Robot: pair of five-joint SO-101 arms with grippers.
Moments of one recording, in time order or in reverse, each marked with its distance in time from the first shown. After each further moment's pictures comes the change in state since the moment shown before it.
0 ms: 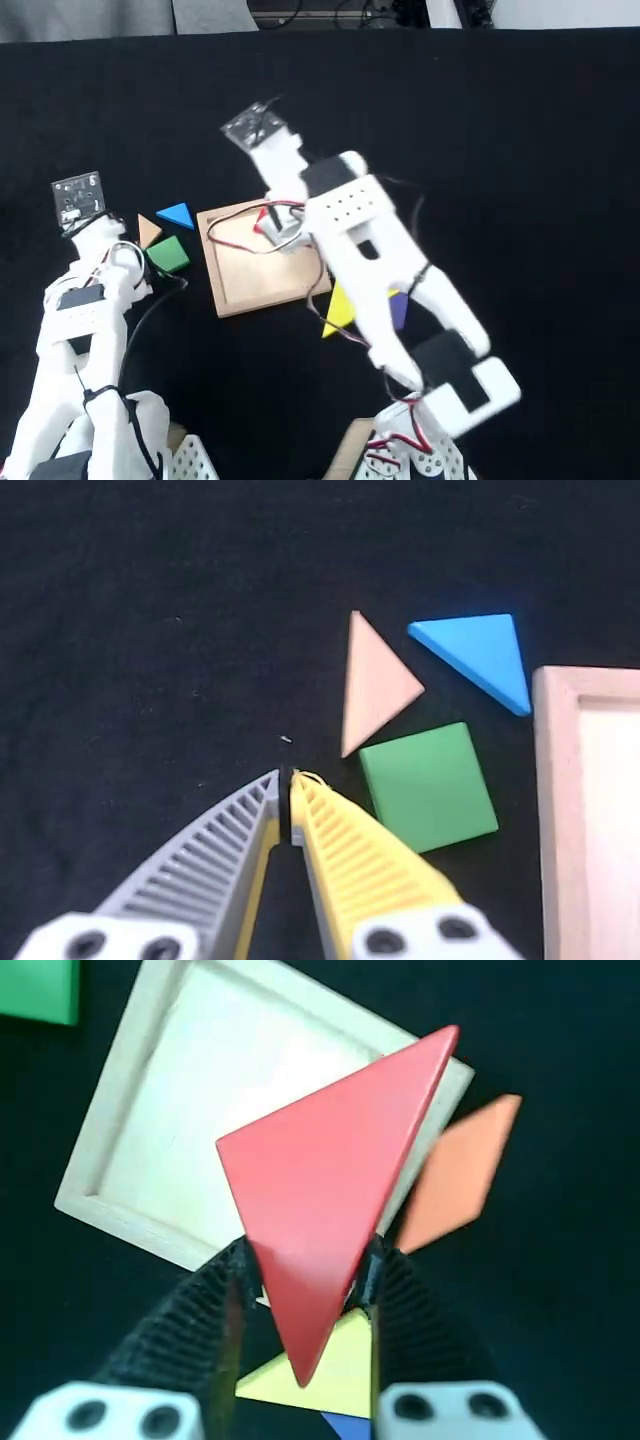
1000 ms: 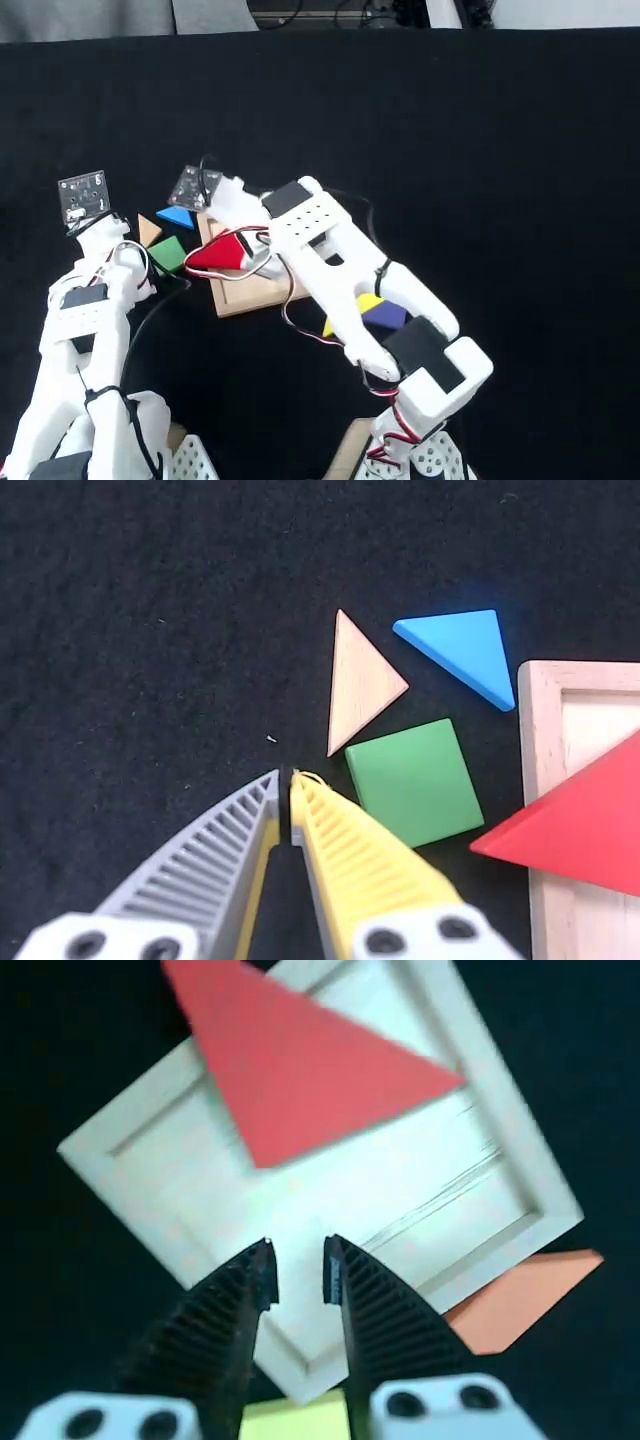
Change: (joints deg) left arm 1.3 0.0 0.0 0.0 0.0; right arm -6.4 6.5 4.4 -9.8 22.5
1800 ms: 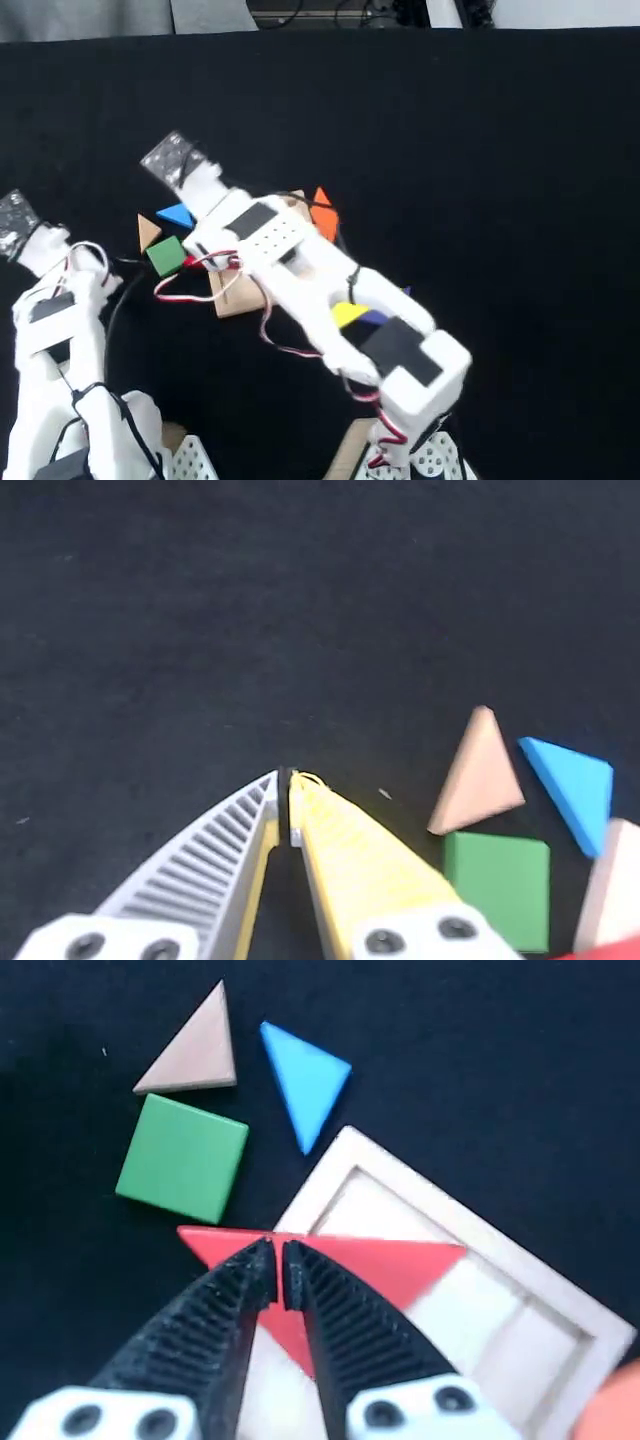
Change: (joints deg) left arm -12.5 0.0 0.0 -3.3 14.0; right arm -7.4 5.1 -1.3 -20.6 -27.5
